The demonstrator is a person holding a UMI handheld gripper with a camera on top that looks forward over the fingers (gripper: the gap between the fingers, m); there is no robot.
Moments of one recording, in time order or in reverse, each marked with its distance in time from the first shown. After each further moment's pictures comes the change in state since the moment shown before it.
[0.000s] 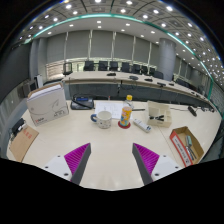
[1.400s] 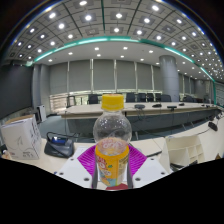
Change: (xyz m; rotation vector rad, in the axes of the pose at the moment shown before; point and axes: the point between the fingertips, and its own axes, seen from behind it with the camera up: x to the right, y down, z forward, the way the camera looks) arm 0.083 -0.183 0.344 0.387 -0.110 0.080
